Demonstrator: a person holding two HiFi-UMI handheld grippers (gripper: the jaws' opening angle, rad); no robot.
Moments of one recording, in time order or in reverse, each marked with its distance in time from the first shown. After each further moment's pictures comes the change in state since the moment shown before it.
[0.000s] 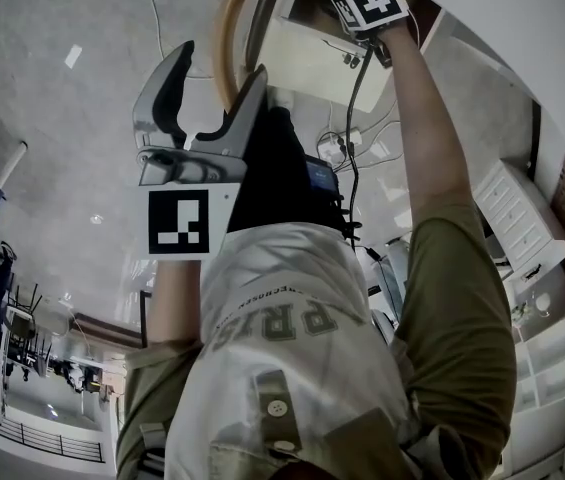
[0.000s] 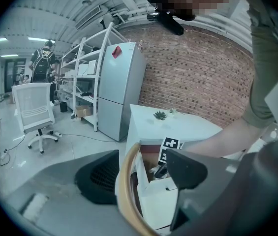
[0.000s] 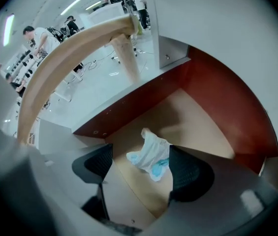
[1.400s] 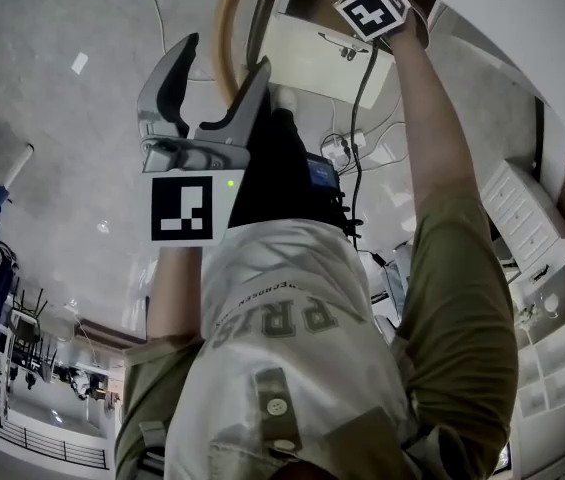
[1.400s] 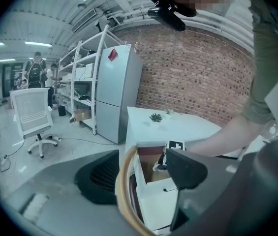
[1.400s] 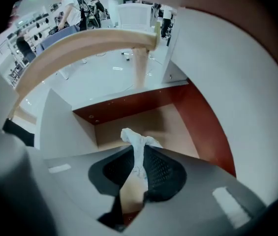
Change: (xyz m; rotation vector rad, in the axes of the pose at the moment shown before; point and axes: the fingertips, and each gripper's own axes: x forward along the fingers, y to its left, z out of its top) left arm -0.007 -0.012 0.007 0.035 -0.004 -0.004; right arm -0.022 -0.016 0.003 -0.280 -0.058 -0.174
